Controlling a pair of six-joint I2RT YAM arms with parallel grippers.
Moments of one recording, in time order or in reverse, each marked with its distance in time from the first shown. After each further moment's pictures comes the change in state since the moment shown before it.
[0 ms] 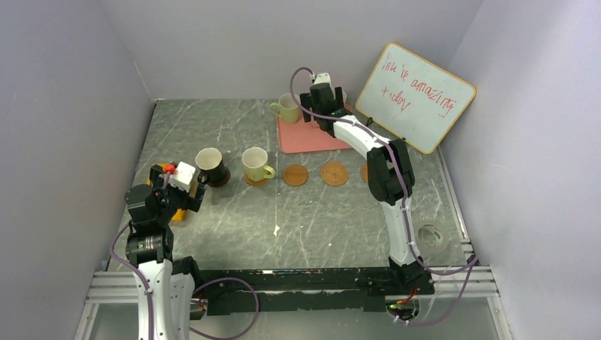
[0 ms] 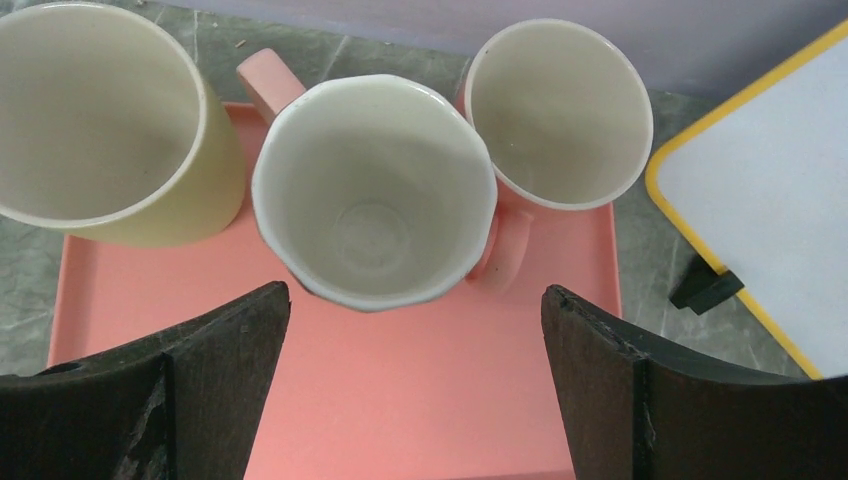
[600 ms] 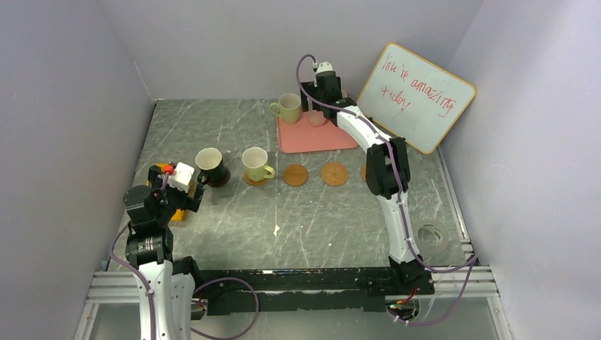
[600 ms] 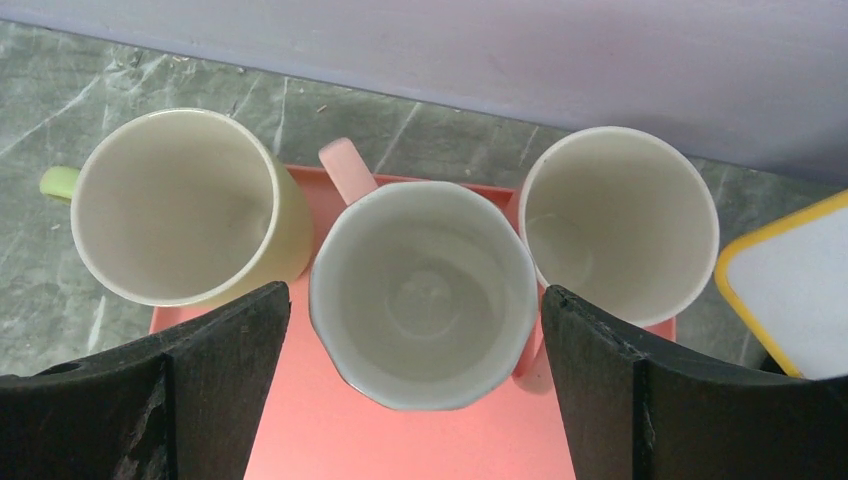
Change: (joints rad) left arm 0.018 -0.006 0.000 -0.001 0.009 0.005; right arm -0.065 0.108 0.233 -0.084 -0.240 0.035
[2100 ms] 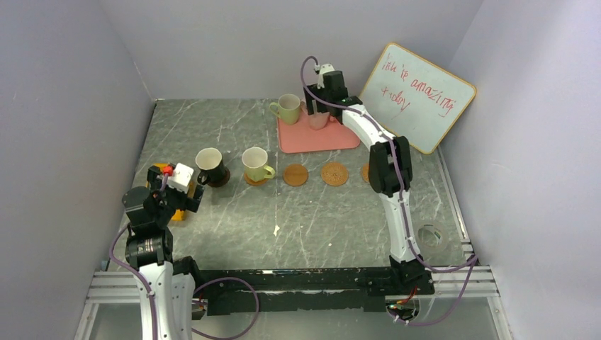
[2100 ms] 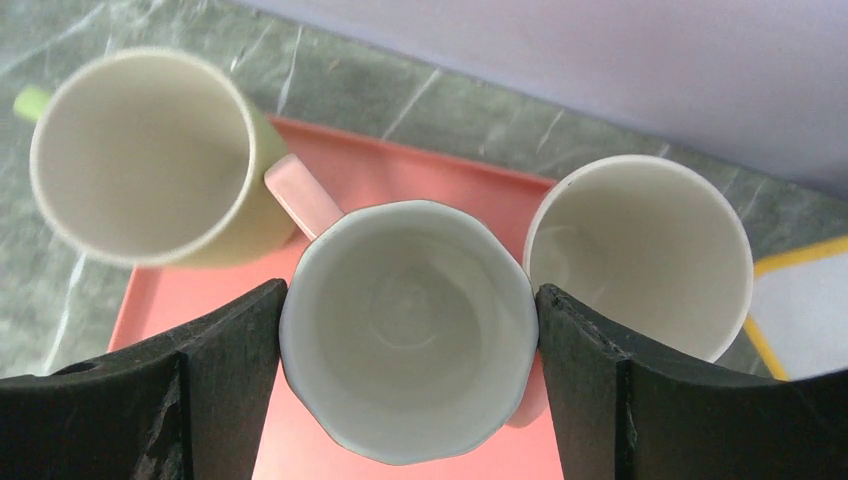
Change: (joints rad) left arm 0.016 -0.015 0.000 -0.002 0.017 0.004; right arm -0.039 0.064 0.084 -0.067 -0.137 -0.066
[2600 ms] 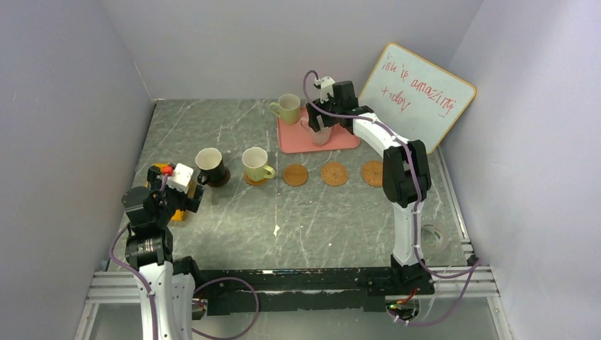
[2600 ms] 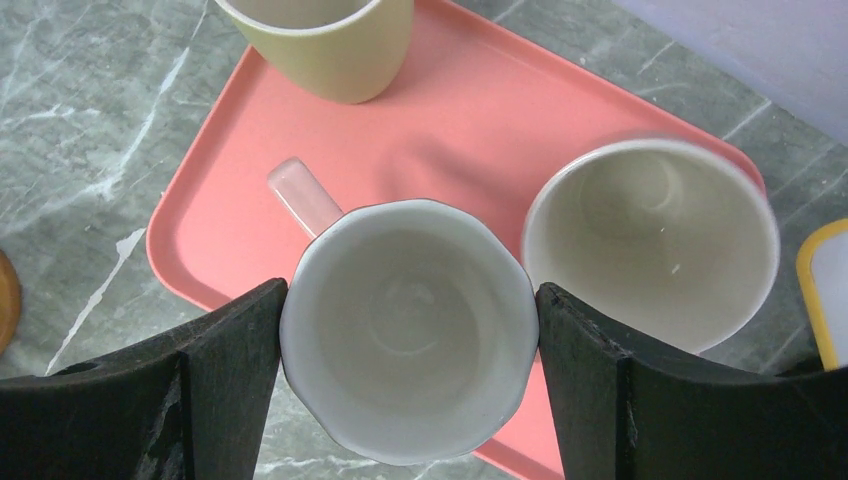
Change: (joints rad) left arm 0.004 -0.002 0.000 -0.002 0.008 0.000; right arm -0.018 -0.280 -0.423 0.052 -0.249 -0.156
